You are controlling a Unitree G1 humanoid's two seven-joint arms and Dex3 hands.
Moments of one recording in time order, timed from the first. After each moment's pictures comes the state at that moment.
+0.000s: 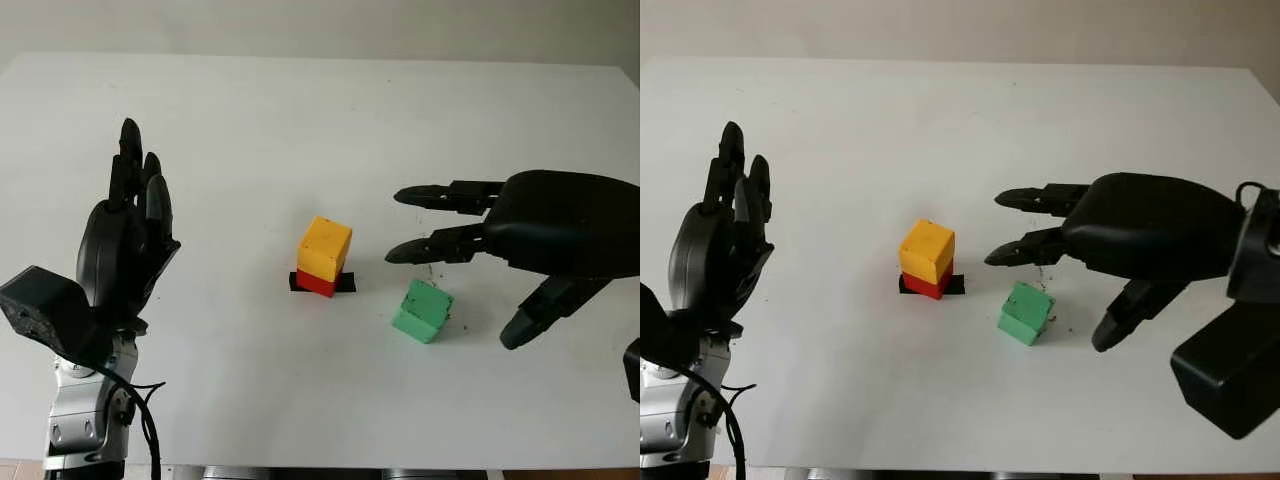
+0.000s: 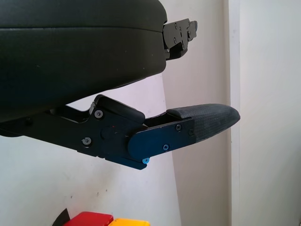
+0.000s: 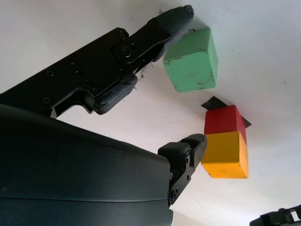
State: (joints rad) left arm -0.12 0.21 0.23 -0.16 -0.22 0.02 -0.16; right arm -0.38 -1.00 -0.01 -0.11 -0.20 -0.64 0.82
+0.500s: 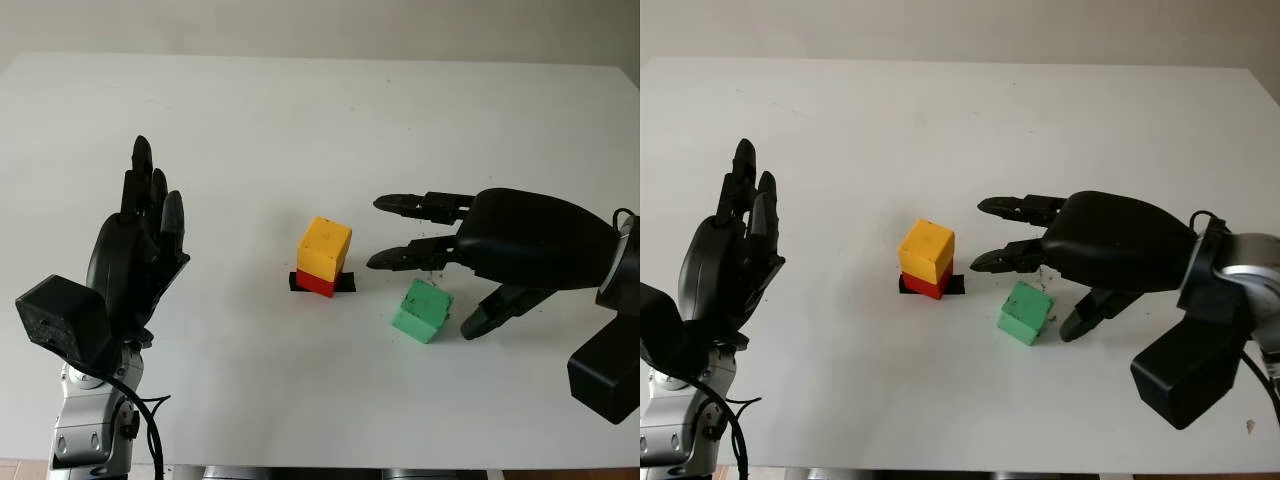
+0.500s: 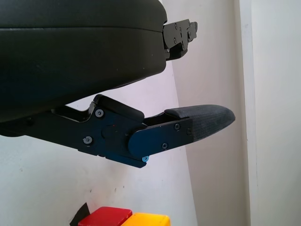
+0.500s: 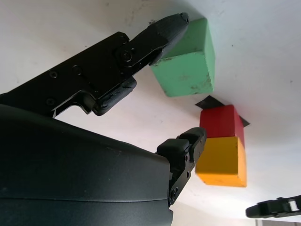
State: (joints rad) left arm -0.06 0.20 0.20 -0.20 -0.15 0.02 -0.13; right arm -0.40 -0.90 0.07 0.06 -0.38 -0.82 0.59
